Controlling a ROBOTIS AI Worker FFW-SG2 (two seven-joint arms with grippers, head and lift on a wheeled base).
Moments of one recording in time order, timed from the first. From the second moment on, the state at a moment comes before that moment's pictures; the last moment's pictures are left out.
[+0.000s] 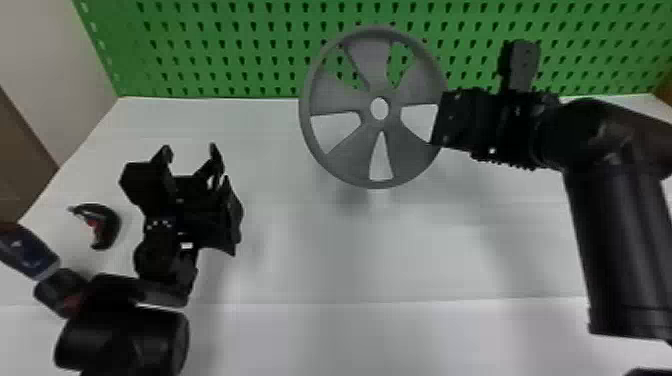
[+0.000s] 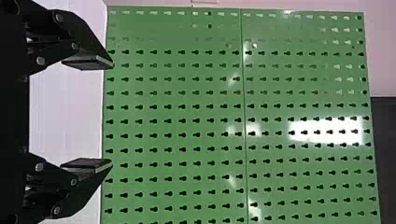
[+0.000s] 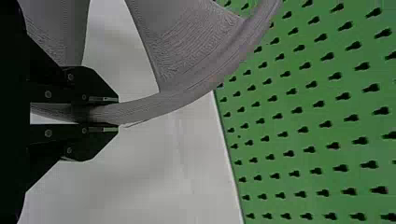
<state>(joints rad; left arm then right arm) -0.02 0.16 -0.12 -1.54 0.11 -0.18 0.22 -0.58 -0.08 -0.02 -1.45 -0.43 1.01 -0.04</state>
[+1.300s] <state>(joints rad) -0.01 0.16 -0.09 -1.56 0.23 -0.12 0.00 -0.22 0.00 -0.03 -1.34 -0.03 -0.08 0.04</state>
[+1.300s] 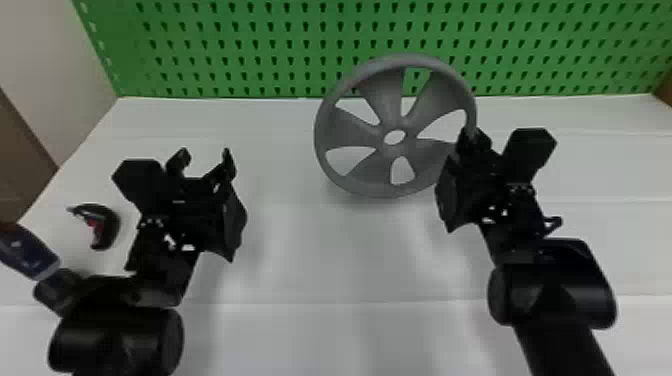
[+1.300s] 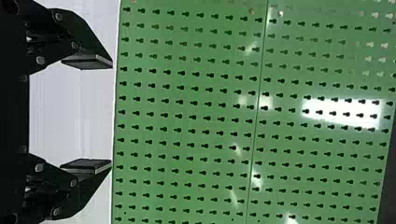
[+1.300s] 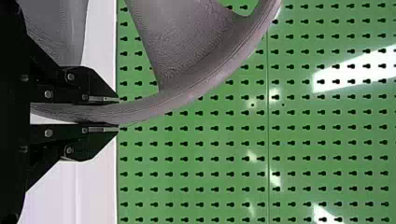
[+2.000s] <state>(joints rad) -0.02 0.16 -0.08 -1.56 0.22 -0.09 -0.01 -0.20 0.00 -0.05 -1.37 0.01 -0.07 0.02</state>
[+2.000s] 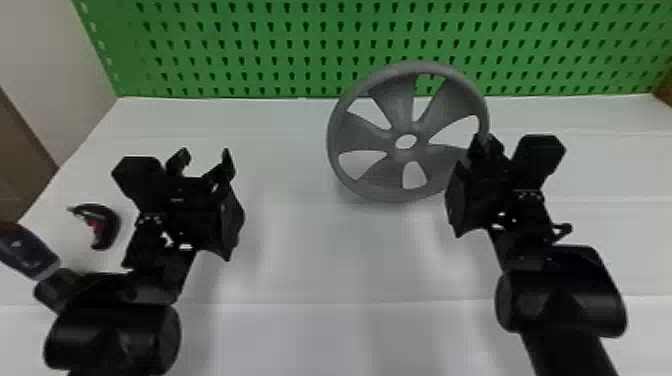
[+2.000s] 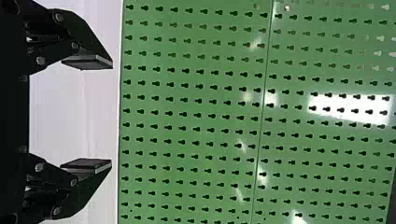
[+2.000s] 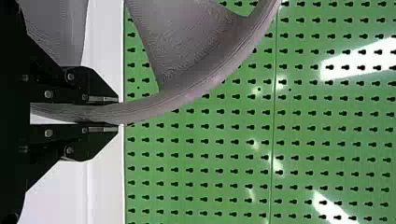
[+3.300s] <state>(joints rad) -0.02 0.16 -0.08 -1.55 0.22 -0.09 -0.01 -0.21 -0.01 0.00 -1.36 -0.05 -0.08 0.02</state>
